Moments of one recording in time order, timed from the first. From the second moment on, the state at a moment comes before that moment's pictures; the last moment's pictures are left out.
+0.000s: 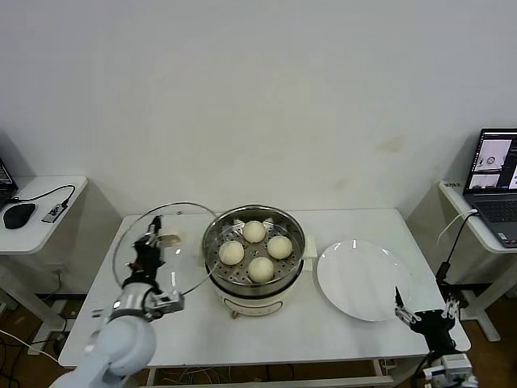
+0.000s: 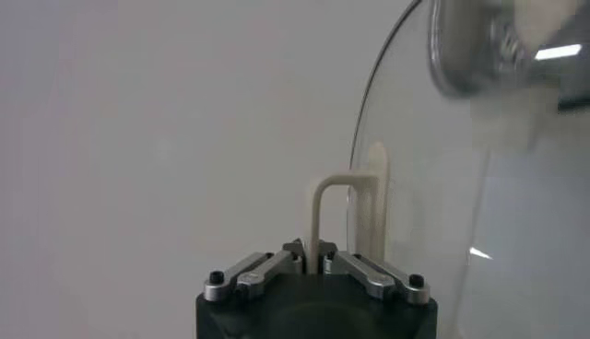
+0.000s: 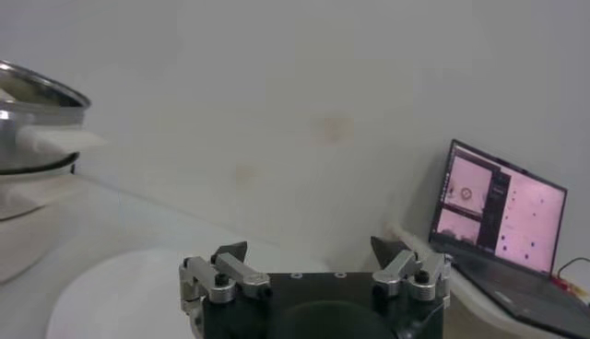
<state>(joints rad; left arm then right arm) 1.12 -0.92 -0.18 -2.05 0.94 0.62 0.05 -1.60 1.49 0.92 2.02 -0.13 0.03 -0.22</state>
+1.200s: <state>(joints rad) 0.71 -1.22 0.25 -1.73 1.21 0.73 0.26 -1.59 1.50 0.88 1.96 -0.18 0.04 -0.21</state>
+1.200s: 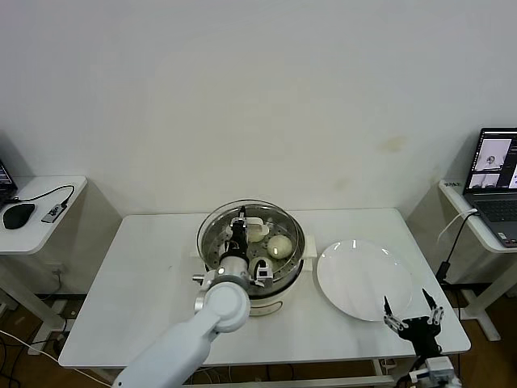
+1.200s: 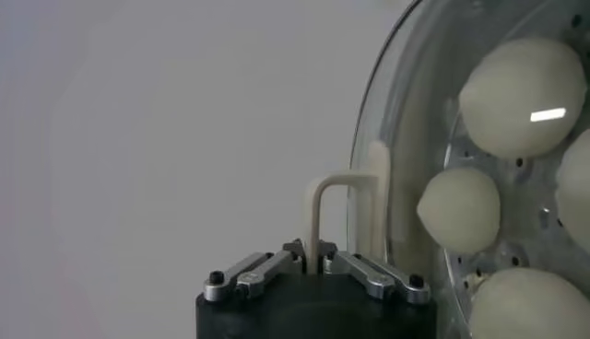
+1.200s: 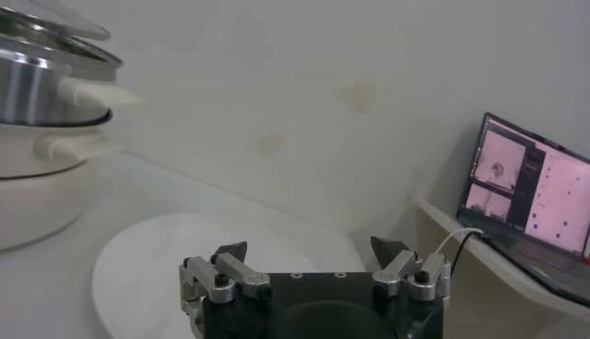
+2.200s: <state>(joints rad) 0.70 -1.25 0.26 -1.70 1.20 0.73 0.27 -1.60 1.51 0.87 1.96 -0.20 0.04 -0.21</state>
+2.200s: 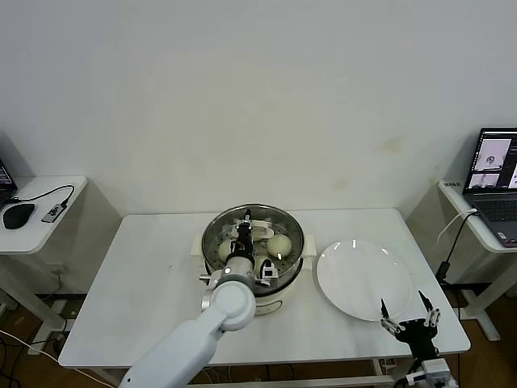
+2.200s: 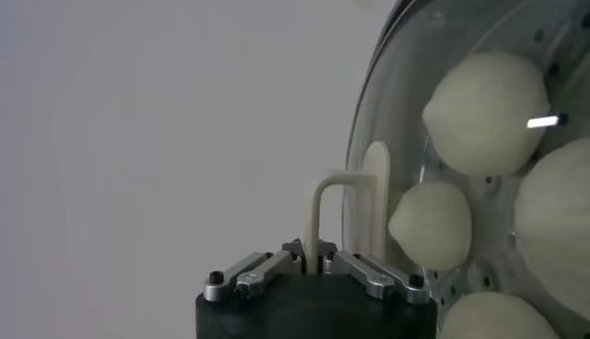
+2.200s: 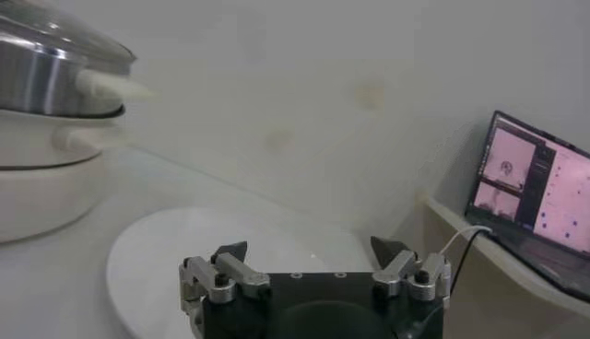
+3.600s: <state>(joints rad) 0.70 -1.24 0.28 -1.72 1.19 0.72 0.30 -1.60 1.51 0.86 1.96 -0.21 0.04 -0.22</state>
